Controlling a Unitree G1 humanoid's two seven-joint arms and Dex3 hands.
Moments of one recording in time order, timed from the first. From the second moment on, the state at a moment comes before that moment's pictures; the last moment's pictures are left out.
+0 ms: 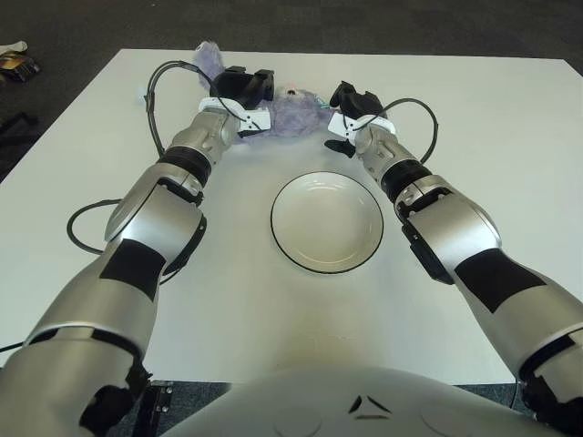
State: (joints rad) left arm -1.13 0.31 -0.55 1.26 0.73 -0.27 0.29; right arm -1.16 -0.01 0.38 1.31 -0.56 0.04 -0.26
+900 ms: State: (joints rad) left arm -1.13 0.32 -0.57 1.26 0.74 -0.30 0.27; right arm -1.16 -0.02 0.39 1.31 -0.56 0.04 -0.29
